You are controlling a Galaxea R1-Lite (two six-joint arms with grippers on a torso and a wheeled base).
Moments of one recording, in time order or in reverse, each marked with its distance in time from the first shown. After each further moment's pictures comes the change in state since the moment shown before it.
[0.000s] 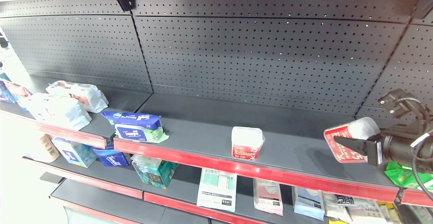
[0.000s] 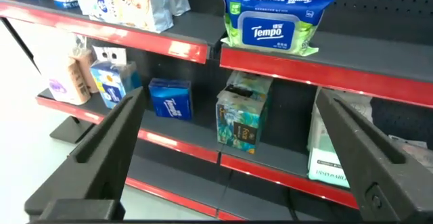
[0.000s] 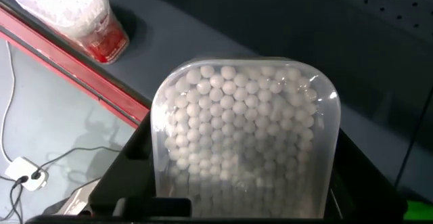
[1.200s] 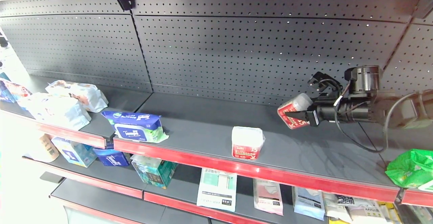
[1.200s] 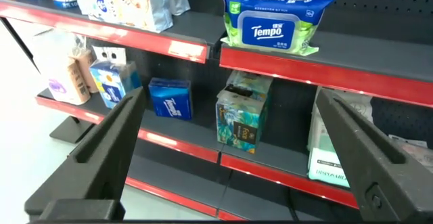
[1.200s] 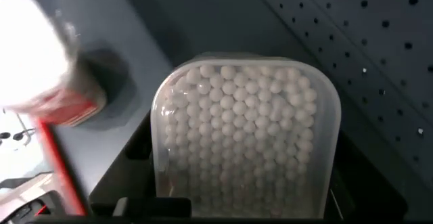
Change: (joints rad) left arm 0.000 0.000 0.000 0.000 0.000 0.000; right arm 0.000 0.596 -0.553 0.002 0.310 -0.280
